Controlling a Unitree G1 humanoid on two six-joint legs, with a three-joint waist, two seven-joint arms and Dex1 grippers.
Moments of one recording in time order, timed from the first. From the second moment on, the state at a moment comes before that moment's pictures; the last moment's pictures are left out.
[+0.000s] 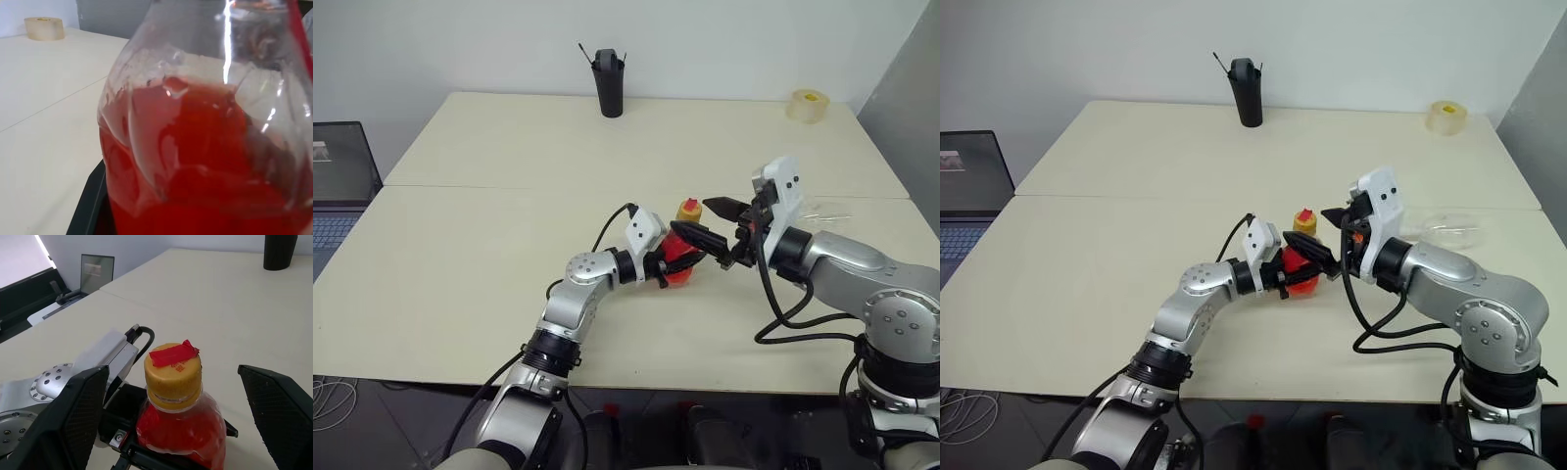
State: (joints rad) left arm -0.56 0.15 -0.21 0.22 -0.22 0.21 -0.86; right arm -0.57 -0.45 -0.14 -0.59 0.97 1.17 0.14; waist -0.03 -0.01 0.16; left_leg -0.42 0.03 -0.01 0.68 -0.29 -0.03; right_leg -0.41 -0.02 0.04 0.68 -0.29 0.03
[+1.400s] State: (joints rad) left arm -0.55 0.17 -0.23 0.19 -0.23 0.22 -0.88; right arm -0.53 -0.78 -0.32 -0.47 1.04 0.93 0.63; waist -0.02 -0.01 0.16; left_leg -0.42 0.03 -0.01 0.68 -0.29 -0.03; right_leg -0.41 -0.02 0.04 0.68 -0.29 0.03
